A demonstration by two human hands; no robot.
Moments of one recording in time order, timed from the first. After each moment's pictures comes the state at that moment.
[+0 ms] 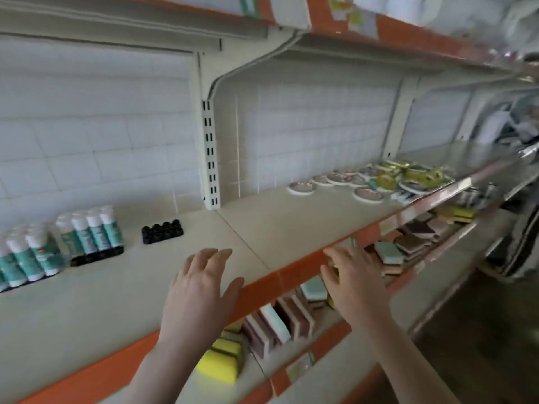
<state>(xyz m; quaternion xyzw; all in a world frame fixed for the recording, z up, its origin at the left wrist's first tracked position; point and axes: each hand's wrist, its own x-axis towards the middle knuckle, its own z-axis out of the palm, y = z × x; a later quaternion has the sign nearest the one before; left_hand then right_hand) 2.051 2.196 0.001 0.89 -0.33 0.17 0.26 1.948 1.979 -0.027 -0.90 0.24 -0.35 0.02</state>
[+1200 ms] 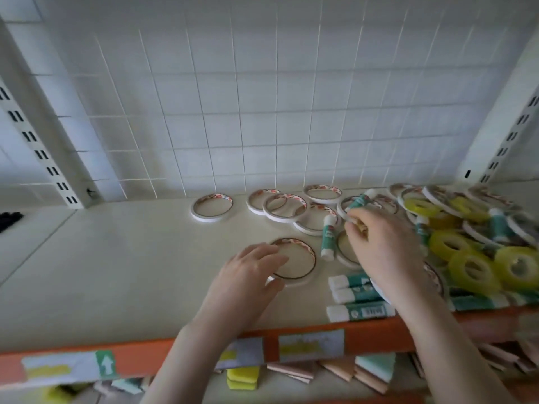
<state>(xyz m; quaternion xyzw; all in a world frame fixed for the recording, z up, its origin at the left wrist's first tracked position) 2.089 1.693 -0.016 0.93 -0.27 0.10 0.23 2.091 1.477 0.007 -0.94 0.03 -0.30 0.13</state>
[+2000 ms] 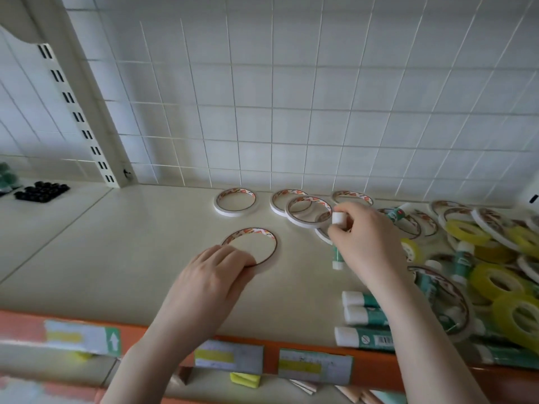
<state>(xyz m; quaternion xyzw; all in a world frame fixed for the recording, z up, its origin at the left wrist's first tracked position) 2.078 1.736 -0.017 0.92 -0.23 0.25 0.20 2.130 1.511 0.022 -0.95 -0.01 -0.20 0.26</state>
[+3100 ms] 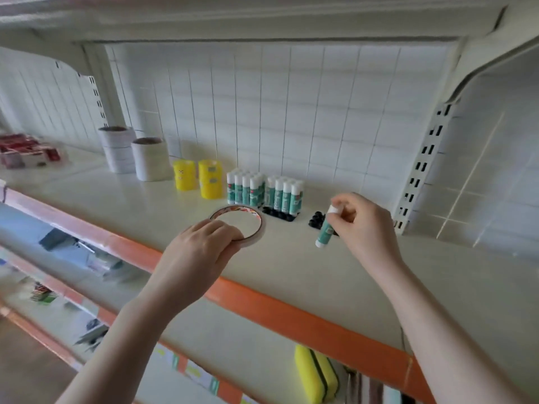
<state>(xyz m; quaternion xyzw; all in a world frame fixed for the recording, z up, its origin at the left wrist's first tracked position) 2.029 2.294 0.018 0.92 -0.08 0.37 0.09 2.146 2.065 0.046 -0.87 -0.21 -0.24 0.38</state>
